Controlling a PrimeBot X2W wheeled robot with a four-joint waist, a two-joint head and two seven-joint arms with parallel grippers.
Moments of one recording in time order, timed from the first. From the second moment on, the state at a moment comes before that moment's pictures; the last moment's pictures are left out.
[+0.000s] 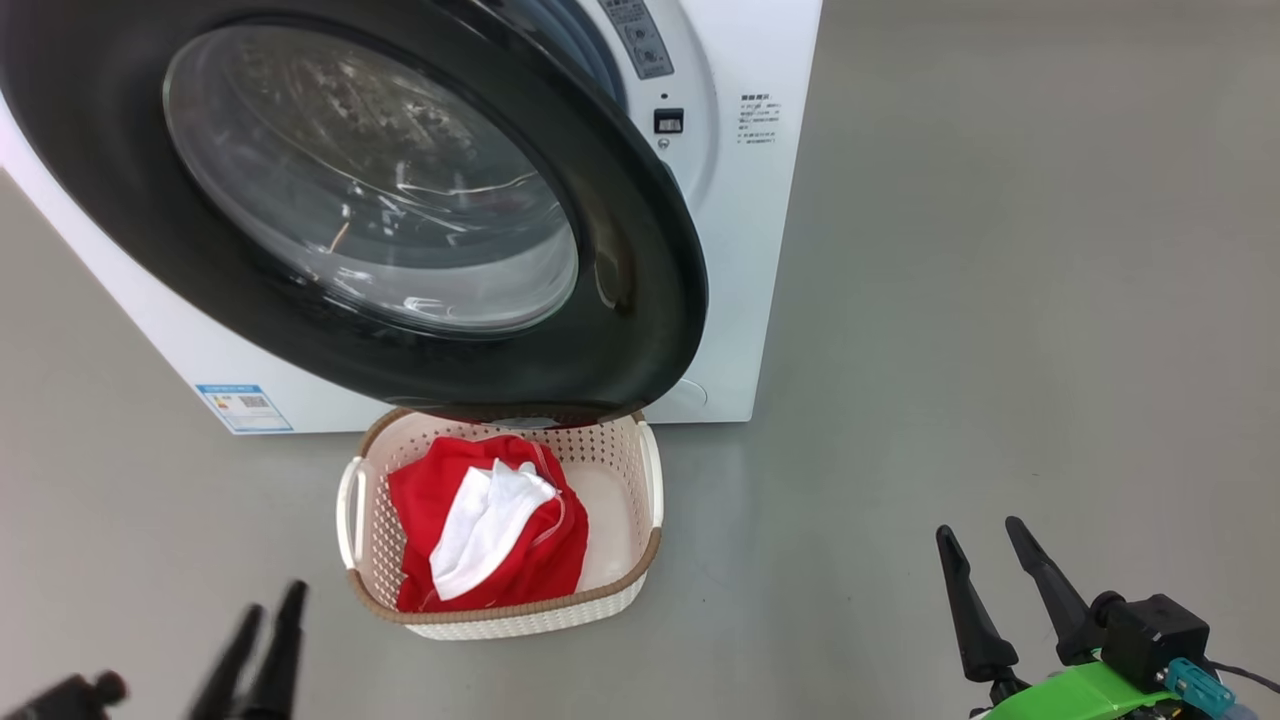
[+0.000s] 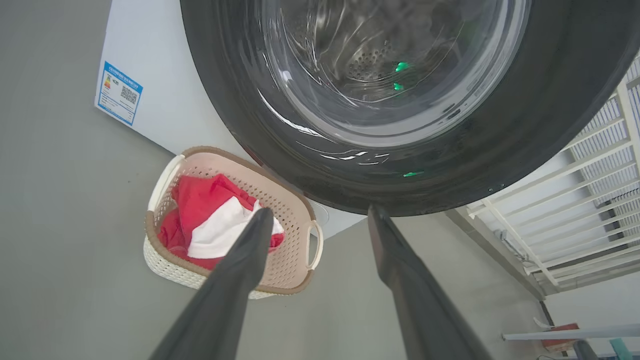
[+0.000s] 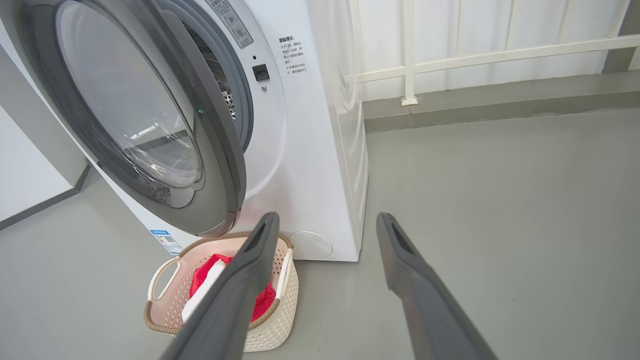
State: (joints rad) left arm -0.07 0.39 -0.30 0.34 -1.25 -0.12 -0.25; right arm 0.03 -0.04 0.04 0.25 0.35 0.12 -0.26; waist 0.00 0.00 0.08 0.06
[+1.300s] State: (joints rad) left arm 0.06 0.13 0.08 0.15 -0.26 -0.13 -0.25; right arm 0.04 -0.04 0.02 0.23 0.35 0.12 -0.26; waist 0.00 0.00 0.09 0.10
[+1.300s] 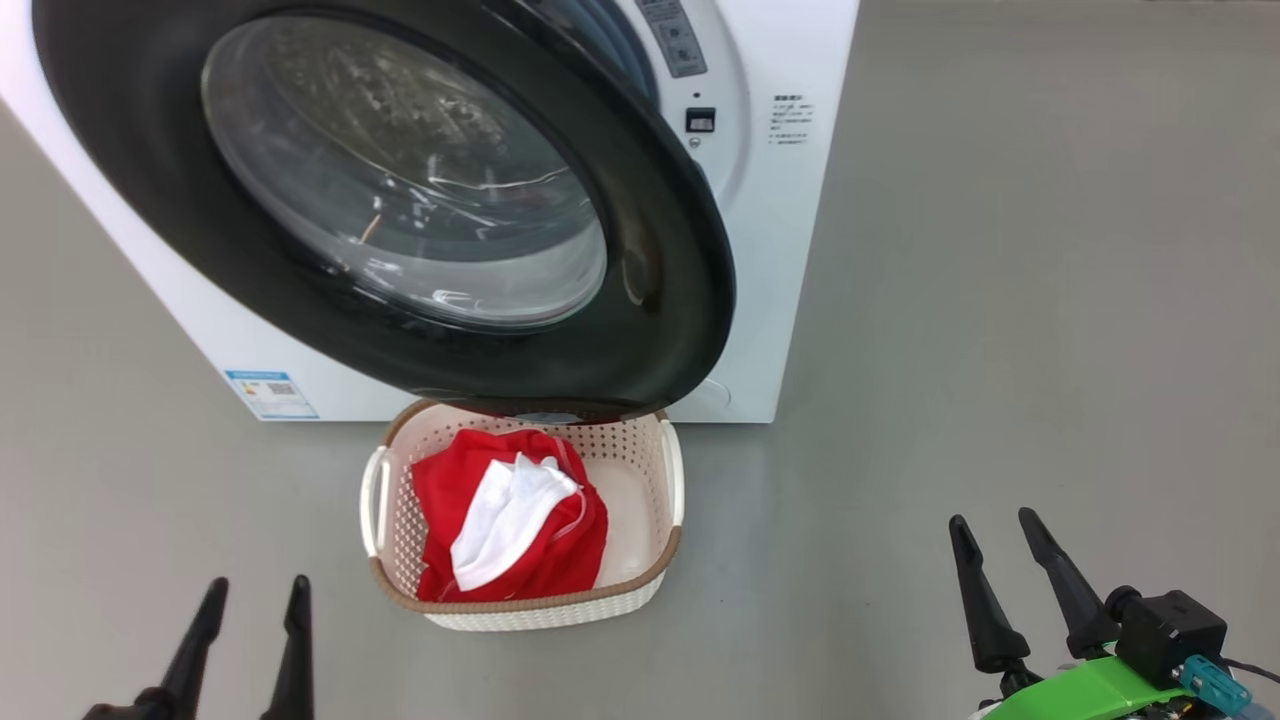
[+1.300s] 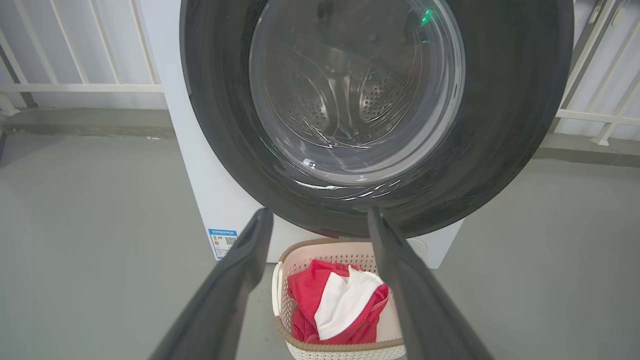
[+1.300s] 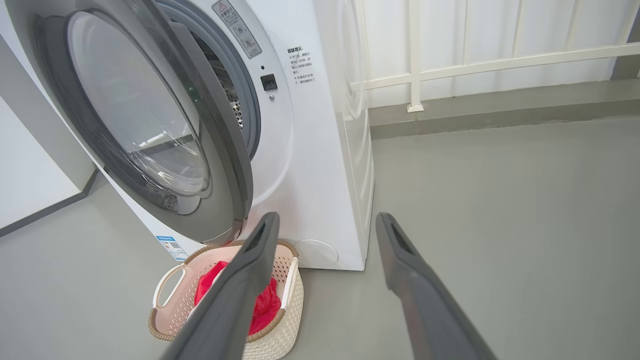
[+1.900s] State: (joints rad) left arm 0.02 0.09 0.00 0.15 -0.28 -0.13 -0.25; right arm -0.16 -0.05 0.12 0.24 0.35 0.12 -0.26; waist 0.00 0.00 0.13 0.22
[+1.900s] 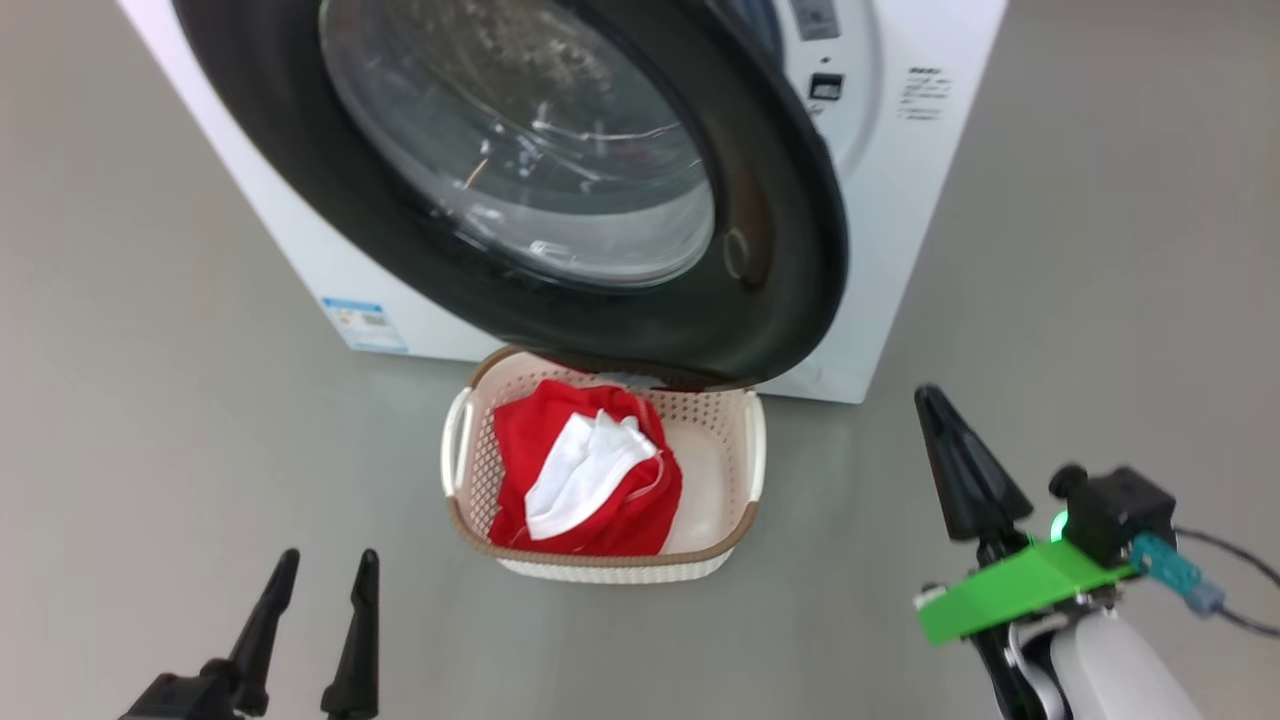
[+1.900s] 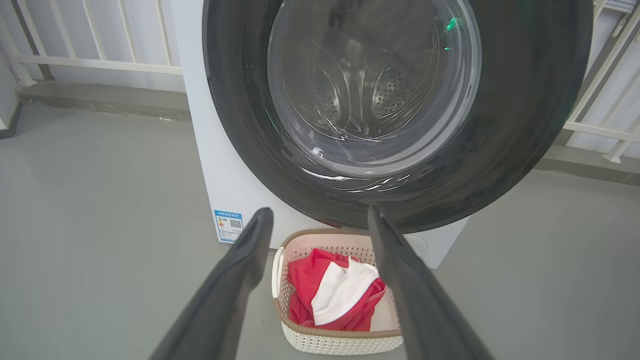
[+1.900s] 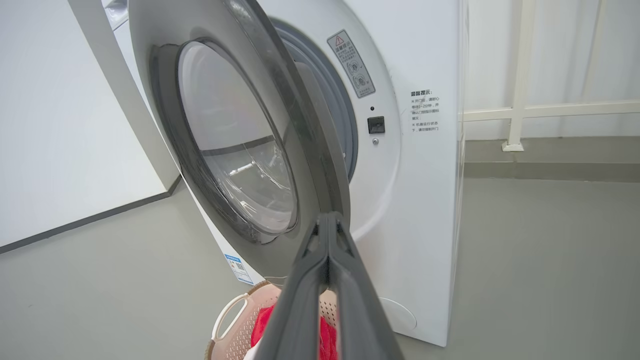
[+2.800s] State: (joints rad) left arm -0.16 0.06 -0.07 0.17 -0.34 -0.13 -0.25; right arm -0.54 -0.06 0.08 0.33 0.30 0.13 -0.26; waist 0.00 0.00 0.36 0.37
